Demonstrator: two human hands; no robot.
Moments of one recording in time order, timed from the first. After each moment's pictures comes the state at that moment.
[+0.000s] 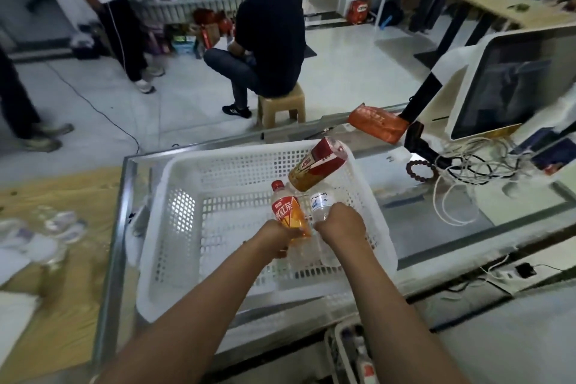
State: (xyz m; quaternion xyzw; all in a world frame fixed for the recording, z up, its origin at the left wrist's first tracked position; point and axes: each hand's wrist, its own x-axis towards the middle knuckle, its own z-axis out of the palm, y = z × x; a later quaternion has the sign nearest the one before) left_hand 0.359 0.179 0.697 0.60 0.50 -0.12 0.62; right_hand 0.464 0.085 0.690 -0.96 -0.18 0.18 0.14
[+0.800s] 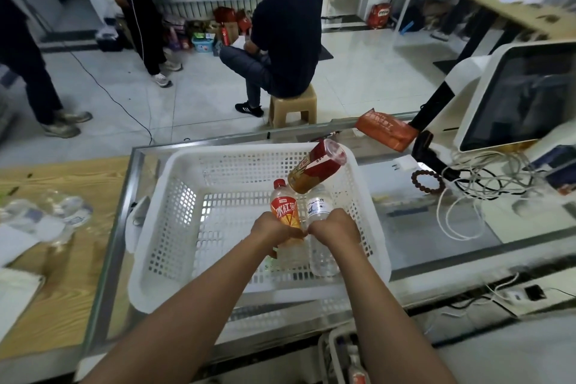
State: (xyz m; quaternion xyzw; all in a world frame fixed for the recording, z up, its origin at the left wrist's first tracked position) left_hand 0.371 0.180 0.699 0.64 0.54 -0.08 0.55; right_hand 0.470 0.086 0.690 -0.93 -0.11 0.27 0.22
